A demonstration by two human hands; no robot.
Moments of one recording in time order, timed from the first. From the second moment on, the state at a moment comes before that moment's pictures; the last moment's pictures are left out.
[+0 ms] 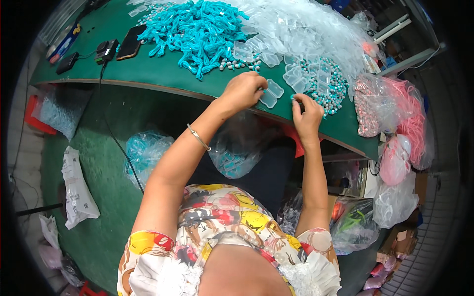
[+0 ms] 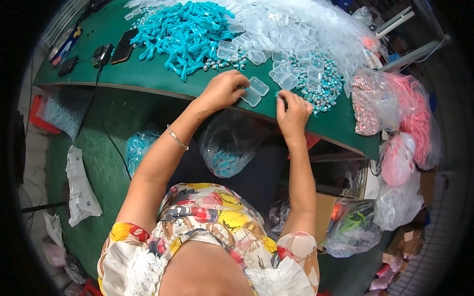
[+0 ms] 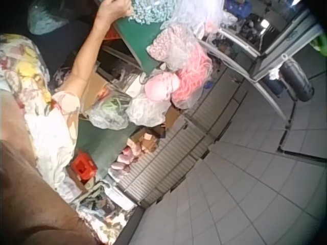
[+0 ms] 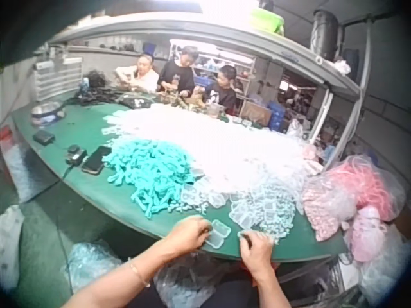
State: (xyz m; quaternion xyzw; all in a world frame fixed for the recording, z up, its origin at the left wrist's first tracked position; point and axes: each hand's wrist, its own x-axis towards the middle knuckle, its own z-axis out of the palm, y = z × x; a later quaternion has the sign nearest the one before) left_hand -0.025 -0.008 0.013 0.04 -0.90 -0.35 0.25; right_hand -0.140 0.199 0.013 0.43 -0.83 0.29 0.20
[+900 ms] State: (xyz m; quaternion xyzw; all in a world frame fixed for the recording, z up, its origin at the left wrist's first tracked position) left_hand 0.022 -0.012 0.006 0.06 -0.92 -0.29 0.26; right_hand -0.166 0.075 0.038 0.57 -0.71 0.41 -0.01
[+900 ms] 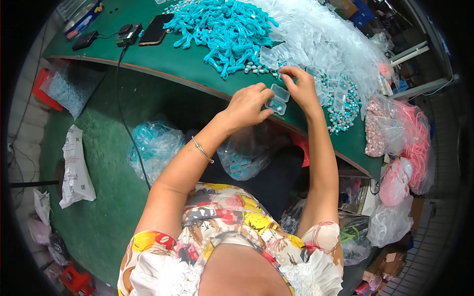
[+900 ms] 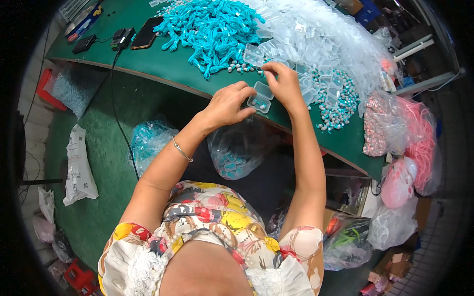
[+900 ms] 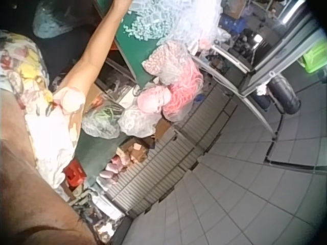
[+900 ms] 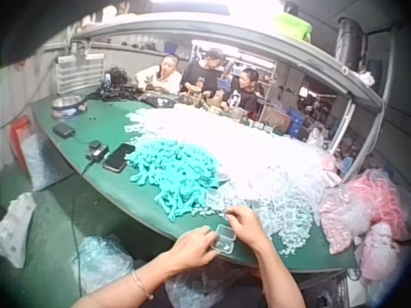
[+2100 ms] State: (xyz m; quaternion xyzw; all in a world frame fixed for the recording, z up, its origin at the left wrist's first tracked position) left_hand 0.015 -0.017 0.001 0.07 -0.91 -0.33 0.25; right_hand -0.138 0.135 0.037 0.55 -0.75 0.37 0.02
